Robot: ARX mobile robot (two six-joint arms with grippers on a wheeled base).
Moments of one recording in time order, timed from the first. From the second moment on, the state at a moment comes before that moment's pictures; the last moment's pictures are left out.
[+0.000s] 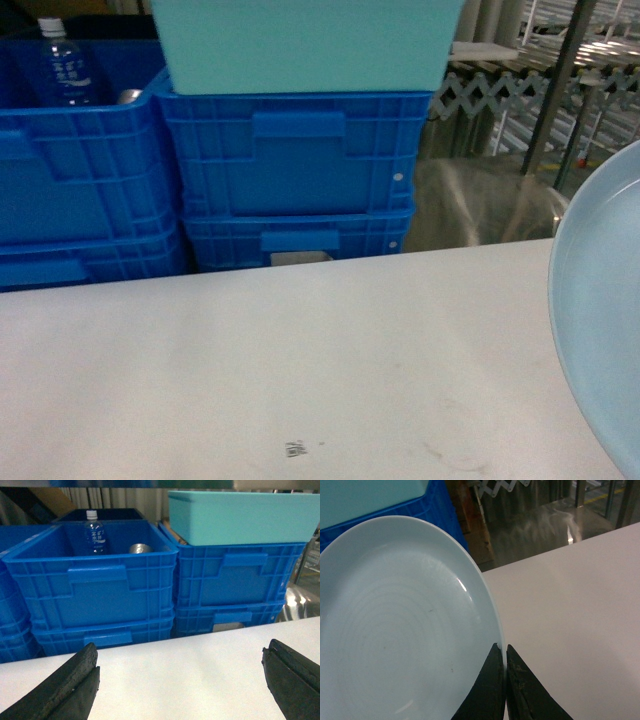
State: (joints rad) left arm 0.00 0.01 0.01 0.00 0.00 0.00; right arm -0.16 0.51 0.16 0.09 -0.27 0.21
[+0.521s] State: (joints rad) left arm 0.00 0.01 0.01 -0.01 0.00 0.00; right arm -0.16 0.51 0.16 0.09 -0.27 0.21
